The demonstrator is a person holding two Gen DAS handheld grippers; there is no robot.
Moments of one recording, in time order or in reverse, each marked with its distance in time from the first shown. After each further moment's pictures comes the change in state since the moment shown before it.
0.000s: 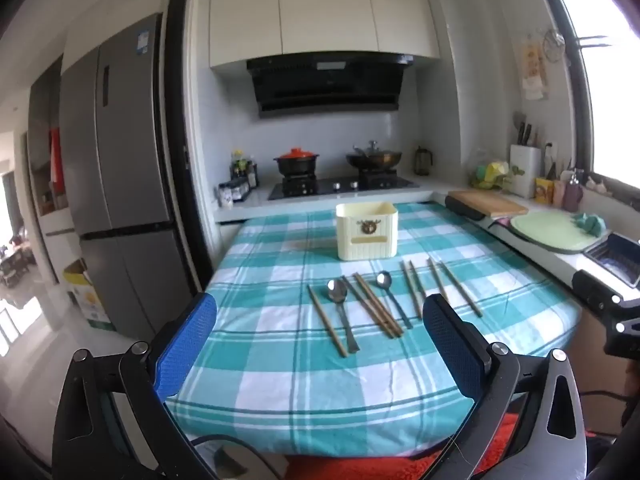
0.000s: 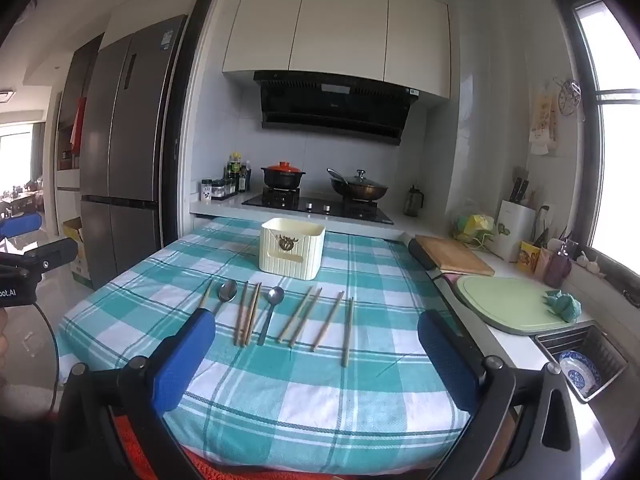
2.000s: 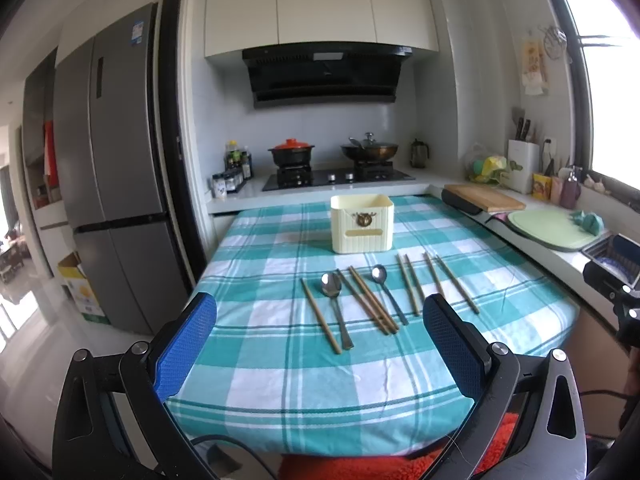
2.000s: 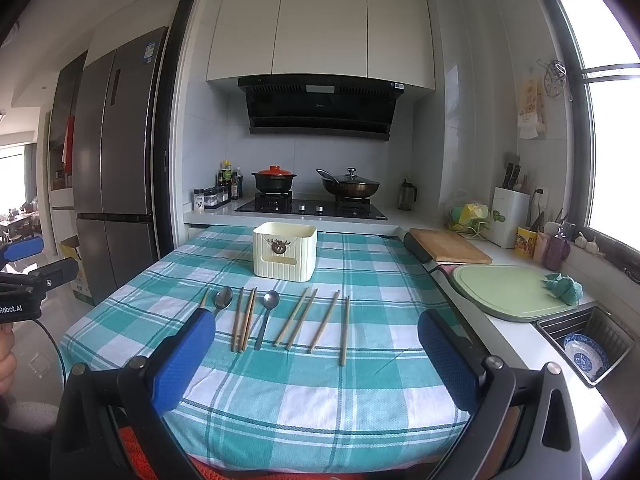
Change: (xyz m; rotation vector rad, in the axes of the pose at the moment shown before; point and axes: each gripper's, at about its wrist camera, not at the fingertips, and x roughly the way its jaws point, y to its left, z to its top) left arm 0.006 -0.003 0.000 0.001 -0.019 -0.009; right arm 0.002 -0.014 -0.005 0.067 -0.020 -0.012
